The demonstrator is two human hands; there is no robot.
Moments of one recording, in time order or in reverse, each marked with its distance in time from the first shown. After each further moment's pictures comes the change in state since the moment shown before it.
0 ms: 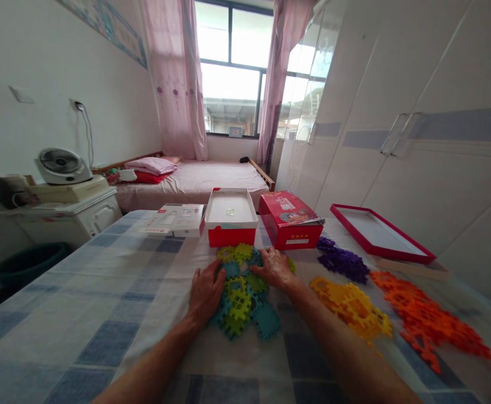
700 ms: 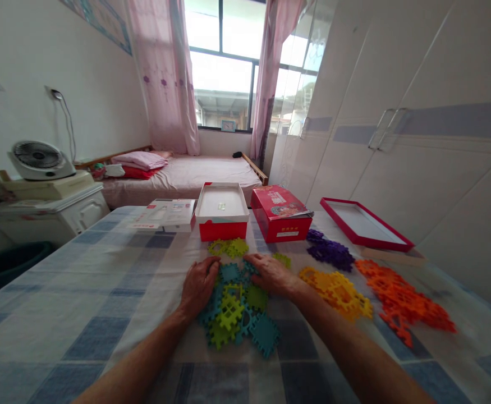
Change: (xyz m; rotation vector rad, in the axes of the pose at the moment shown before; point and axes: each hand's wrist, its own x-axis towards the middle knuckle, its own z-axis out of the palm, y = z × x) left_hand -0.001 0.005 -0.003 -0.002 -0.057 0.036; right_hand -0.038 0.011 -0.021 0.068 -0.089 -0.309
